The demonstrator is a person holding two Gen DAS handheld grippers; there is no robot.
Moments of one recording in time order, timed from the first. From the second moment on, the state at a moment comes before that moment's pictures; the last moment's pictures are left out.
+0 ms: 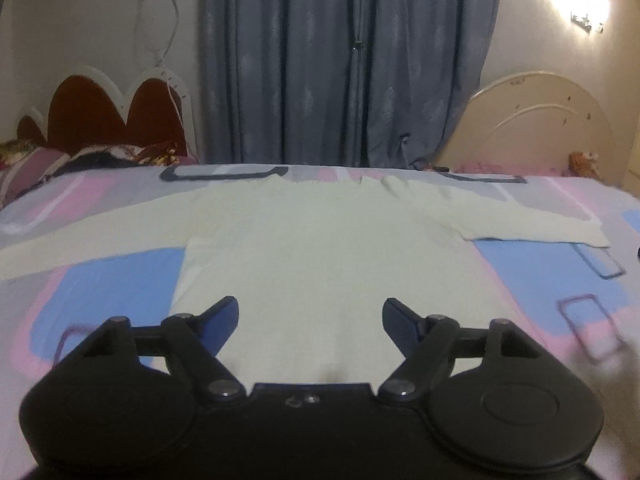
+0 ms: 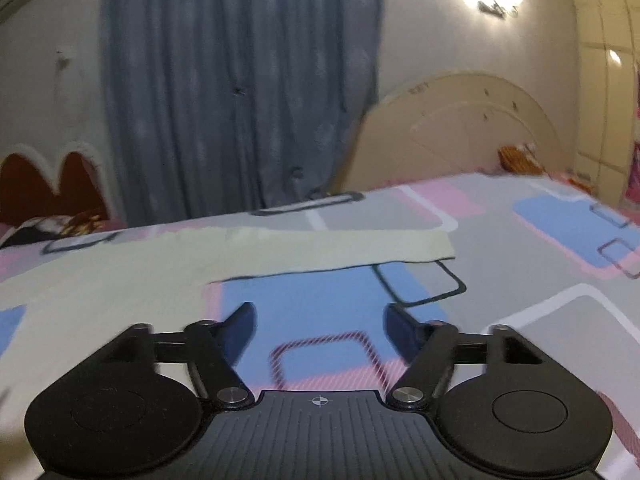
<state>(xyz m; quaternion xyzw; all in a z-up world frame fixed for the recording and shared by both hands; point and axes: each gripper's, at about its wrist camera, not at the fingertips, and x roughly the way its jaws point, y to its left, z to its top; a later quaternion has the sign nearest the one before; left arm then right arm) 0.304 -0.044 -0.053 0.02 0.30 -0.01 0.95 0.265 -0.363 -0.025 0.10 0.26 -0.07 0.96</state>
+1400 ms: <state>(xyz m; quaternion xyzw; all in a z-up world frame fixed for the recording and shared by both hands) 0.439 0.006 -0.117 0.04 0.38 0.02 0.93 0.457 -0.473 -0.091 0.14 0.27 -0.08 0.95</state>
